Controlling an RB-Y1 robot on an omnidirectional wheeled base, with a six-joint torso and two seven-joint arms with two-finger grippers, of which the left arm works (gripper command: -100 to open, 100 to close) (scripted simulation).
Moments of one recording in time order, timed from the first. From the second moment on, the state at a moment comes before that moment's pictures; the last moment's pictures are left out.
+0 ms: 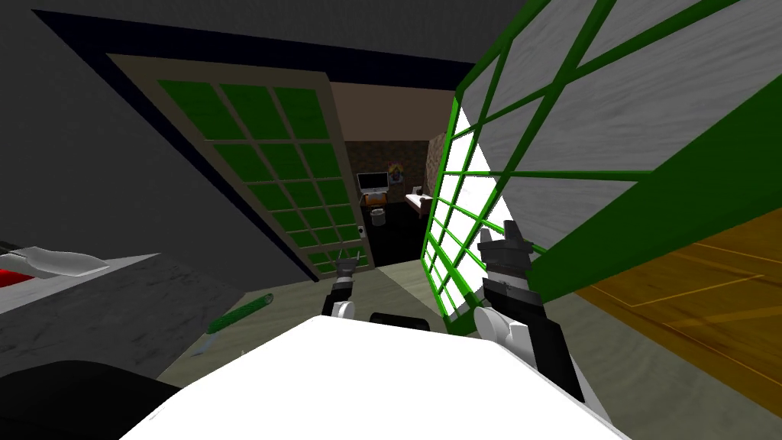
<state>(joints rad) 0.37 0.12 -0.12 -1.62 0.46 -0.64 0.63</state>
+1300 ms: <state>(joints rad) 0.31 0.17 -0.15 -1.33 0.63 -0.77 0.89</state>
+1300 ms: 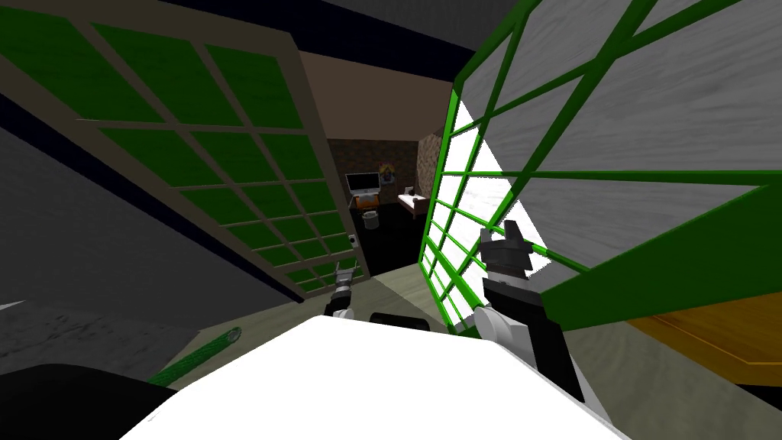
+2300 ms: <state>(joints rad) 0.27 0.19 -0.17 -1.14 0.75 -0.85 1.06</state>
